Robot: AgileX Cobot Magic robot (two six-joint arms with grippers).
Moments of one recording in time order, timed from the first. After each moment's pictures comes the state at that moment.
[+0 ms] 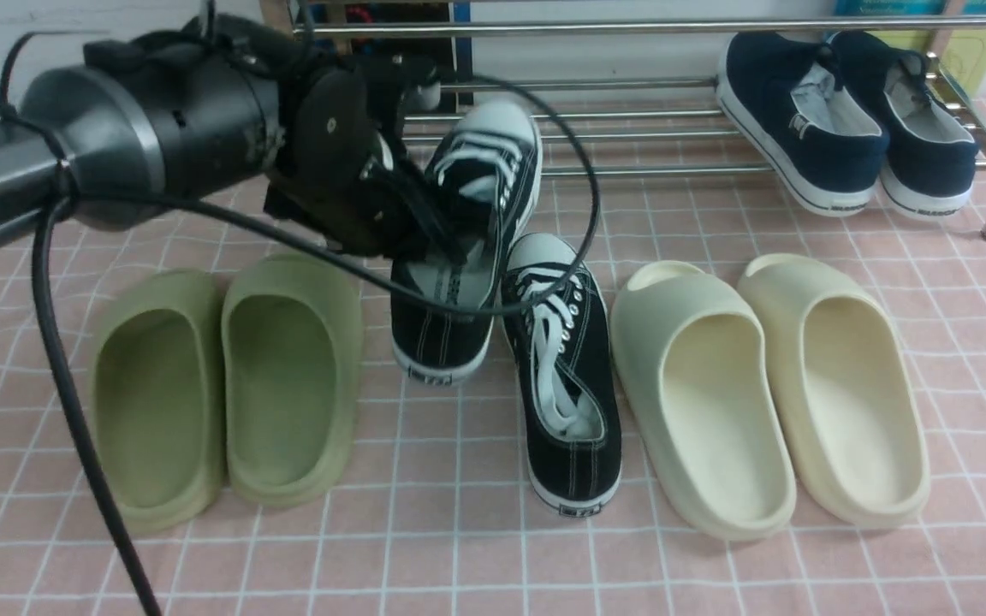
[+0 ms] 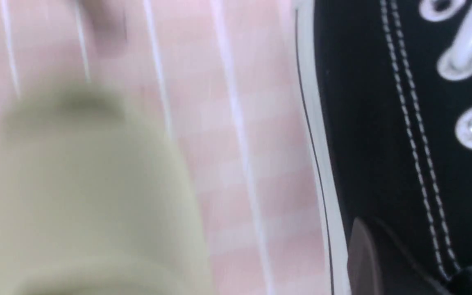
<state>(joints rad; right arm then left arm) 0.07 -0.01 0.01 0.02 0.37 0.04 -0.50 1.78 -1.48 0.19 0.62 -0.36</state>
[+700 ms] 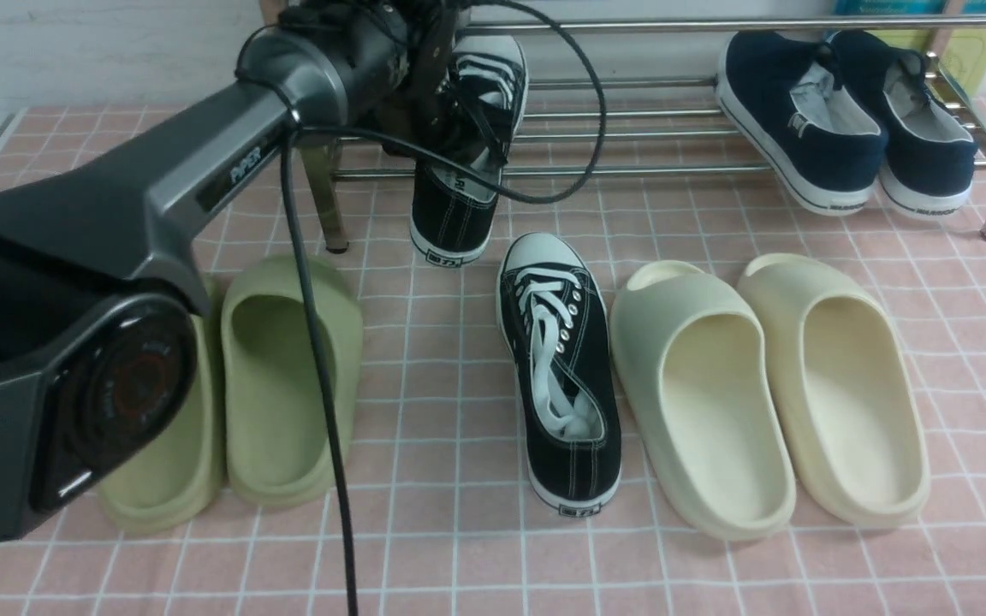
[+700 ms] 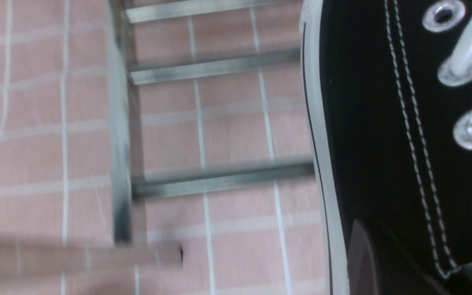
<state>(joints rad) 0.07 -0.01 0.01 0.02 0.37 0.04 -0.44 2.26 -2.16 0.35 0.77 -0.44</state>
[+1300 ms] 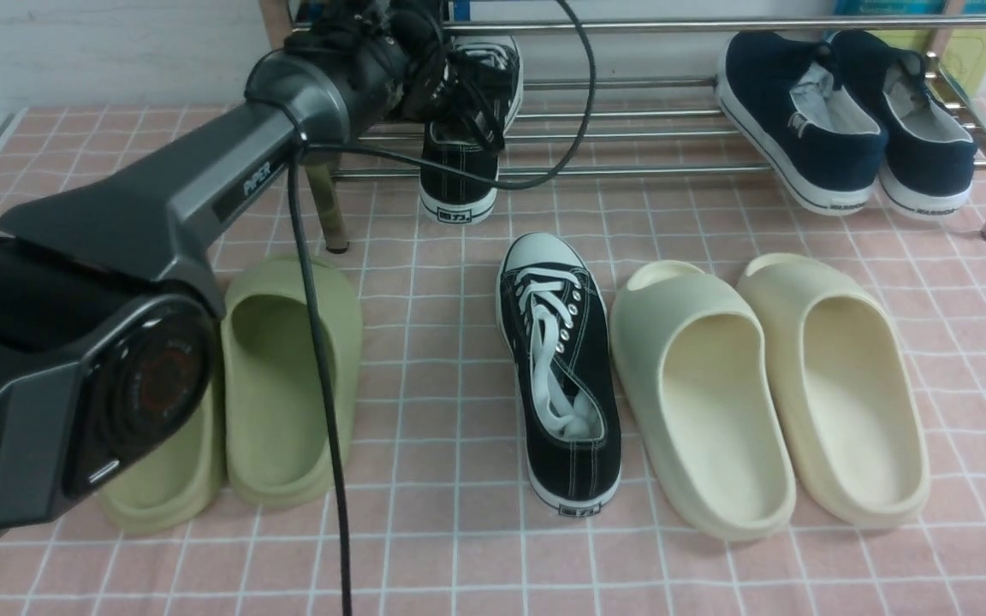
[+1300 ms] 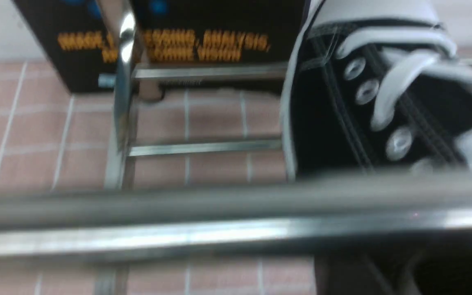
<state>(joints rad) 0.07 -0.01 0.01 0.02 0.37 0.04 -0.43 2.32 -2.17 0.46 0.57 -0.60</state>
